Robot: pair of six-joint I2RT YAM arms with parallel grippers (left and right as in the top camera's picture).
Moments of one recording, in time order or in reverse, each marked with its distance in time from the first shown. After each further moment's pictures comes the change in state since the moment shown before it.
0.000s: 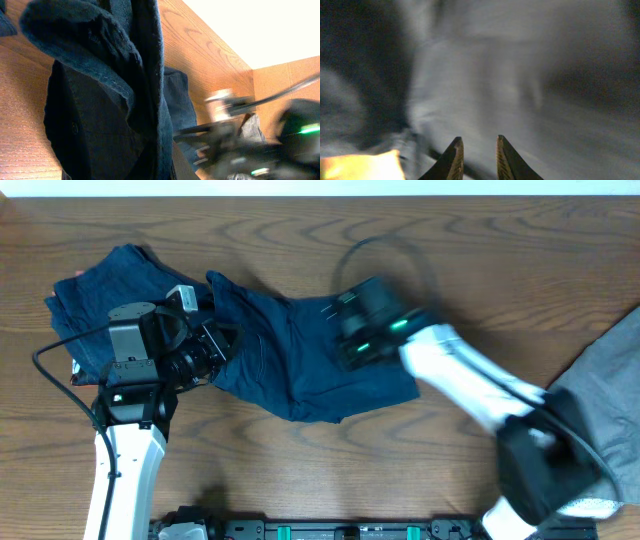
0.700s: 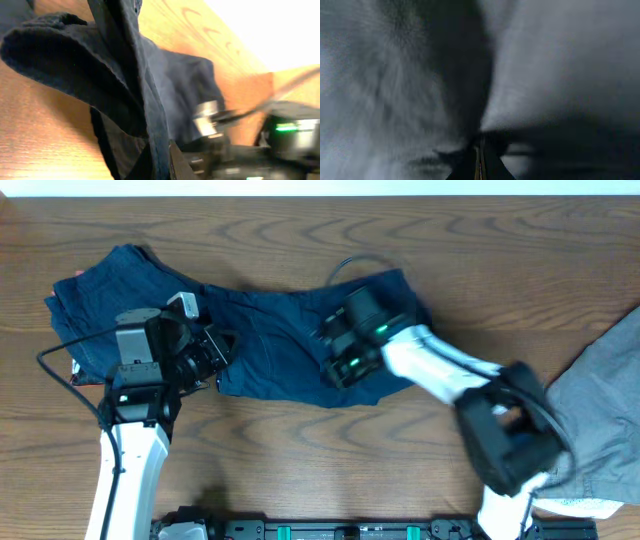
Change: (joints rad) left arm 0.003 0.010 -0.054 0.033 -0.056 0.026; right arm 0.092 0.204 -0.020 0.086 -0.185 -0.122
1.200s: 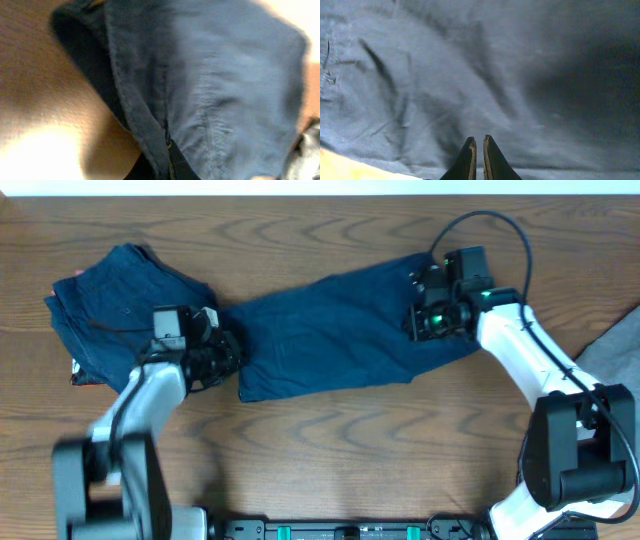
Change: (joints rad) left arm 0.001 0.395 -0.008 0.083 -0.027 0.031; right arm -0.400 -0.191 0.000 -0.097 0.050 -0.002
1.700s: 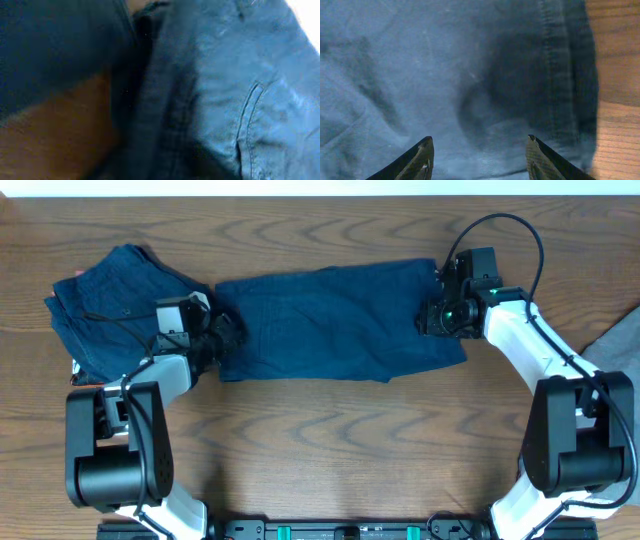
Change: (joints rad) left arm 0.008 0.273 0.006 0.393 -0.131 -0.027; right arm -0.085 0.049 0.000 0.048 0.207 0.140
